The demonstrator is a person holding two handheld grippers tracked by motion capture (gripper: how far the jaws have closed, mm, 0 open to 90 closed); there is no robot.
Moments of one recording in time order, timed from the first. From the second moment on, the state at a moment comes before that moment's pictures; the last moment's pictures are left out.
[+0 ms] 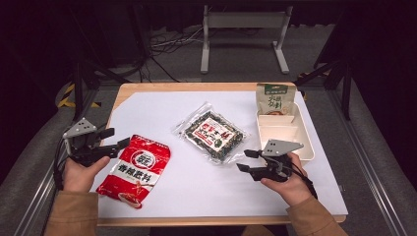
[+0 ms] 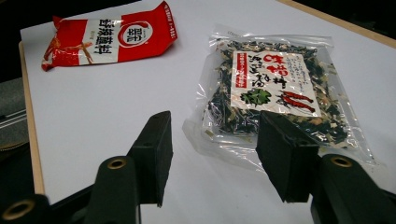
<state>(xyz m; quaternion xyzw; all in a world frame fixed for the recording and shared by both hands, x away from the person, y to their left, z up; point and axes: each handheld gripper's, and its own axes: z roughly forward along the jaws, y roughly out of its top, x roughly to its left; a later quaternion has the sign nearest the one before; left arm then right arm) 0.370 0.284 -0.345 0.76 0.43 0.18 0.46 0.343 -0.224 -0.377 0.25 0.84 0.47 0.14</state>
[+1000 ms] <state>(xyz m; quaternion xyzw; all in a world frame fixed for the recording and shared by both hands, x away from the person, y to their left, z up) 0.463 0.281 -0.403 0.79 0.47 0.14 0.37 0.344 -0.214 -0.389 0.23 0.85 0.47 0.12</state>
